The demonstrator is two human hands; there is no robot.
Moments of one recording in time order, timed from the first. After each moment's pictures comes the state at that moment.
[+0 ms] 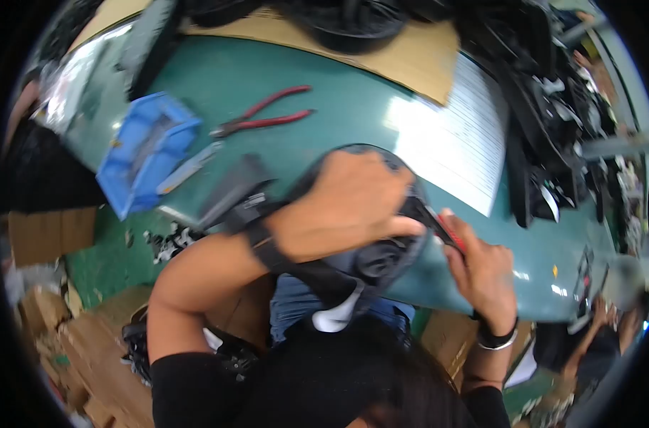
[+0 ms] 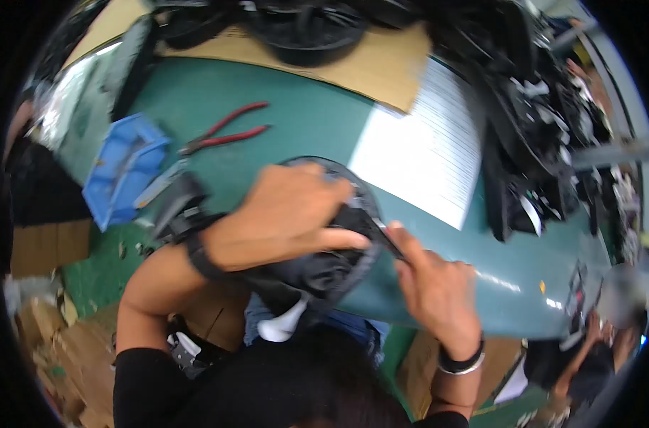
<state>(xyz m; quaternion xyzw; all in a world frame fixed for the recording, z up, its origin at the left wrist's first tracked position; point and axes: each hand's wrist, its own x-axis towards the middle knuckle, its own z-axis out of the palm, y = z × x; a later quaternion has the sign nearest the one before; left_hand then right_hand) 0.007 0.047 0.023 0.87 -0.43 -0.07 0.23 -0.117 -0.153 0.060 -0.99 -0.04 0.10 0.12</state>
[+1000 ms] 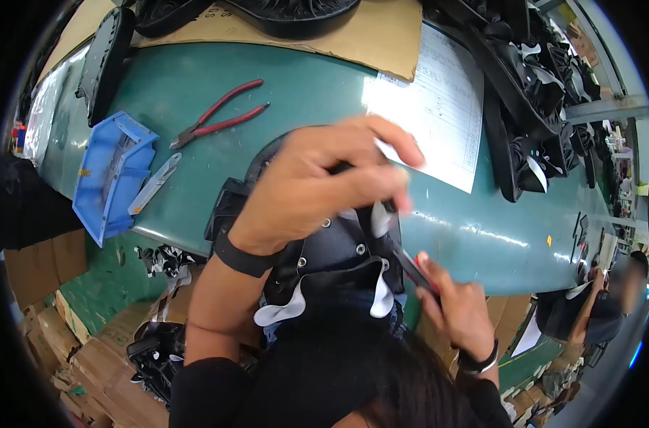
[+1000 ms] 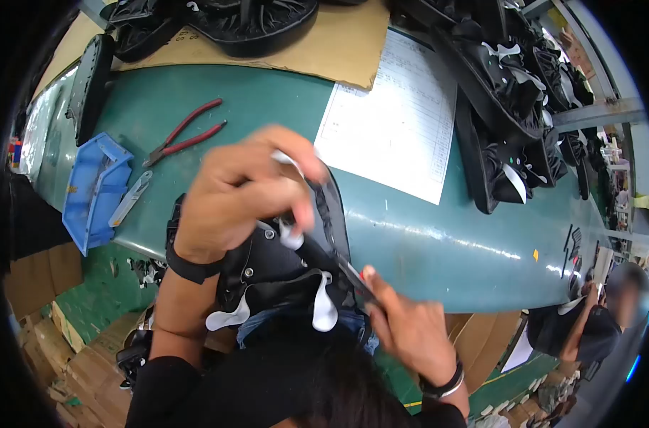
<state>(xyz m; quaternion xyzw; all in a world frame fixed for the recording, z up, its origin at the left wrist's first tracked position) 0.016 0.045 0.020 0.44 -0.26 -0.30 0.81 -0.178 -0.152 0.056 -0.96 0.01 0.17 0.22</state>
